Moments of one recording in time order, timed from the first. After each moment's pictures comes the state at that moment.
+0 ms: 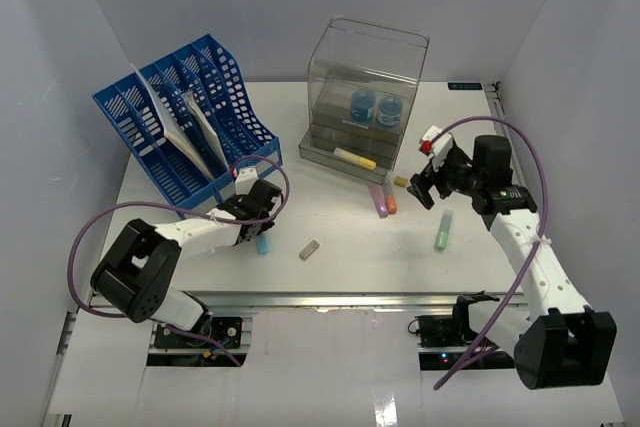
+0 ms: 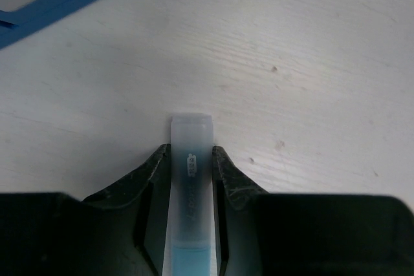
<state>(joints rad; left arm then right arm) -0.59 1.46 0.65 -0.20 -0.48 -0.72 0.15 1.07 0.88 -0.40 -0.57 -0.62</state>
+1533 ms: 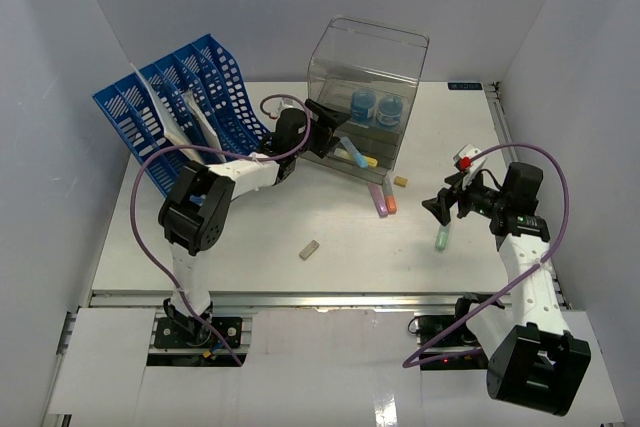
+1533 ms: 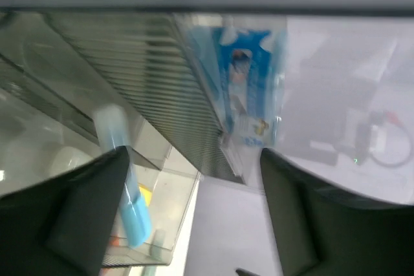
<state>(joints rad) -0.54 1.99 1.30 0.41 0.05 -1.38 -0.19 0.91 0.64 -0.32 -0.91 -0.56</state>
